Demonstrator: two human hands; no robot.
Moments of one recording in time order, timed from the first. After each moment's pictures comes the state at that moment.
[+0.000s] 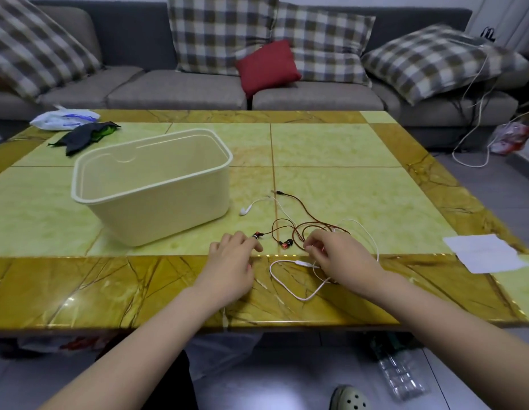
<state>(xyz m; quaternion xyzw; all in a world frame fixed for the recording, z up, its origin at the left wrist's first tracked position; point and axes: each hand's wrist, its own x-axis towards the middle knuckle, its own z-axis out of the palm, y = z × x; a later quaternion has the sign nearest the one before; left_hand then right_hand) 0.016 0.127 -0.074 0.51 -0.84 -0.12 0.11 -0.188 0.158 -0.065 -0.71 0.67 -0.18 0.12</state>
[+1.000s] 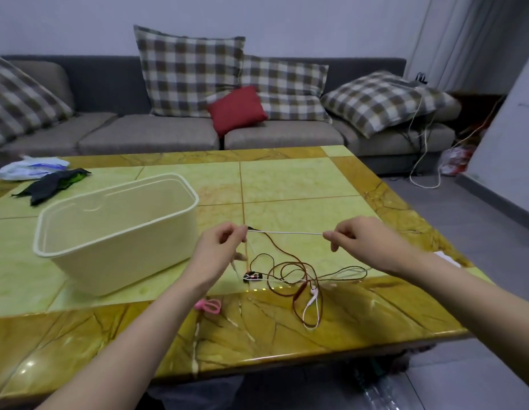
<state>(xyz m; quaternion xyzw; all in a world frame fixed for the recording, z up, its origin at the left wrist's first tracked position) -0.025 0.101 -0.015 0.46 -0.67 -0.44 0.39 -0.265 0.176 0.022 -0.66 0.73 -0.18 0.11</state>
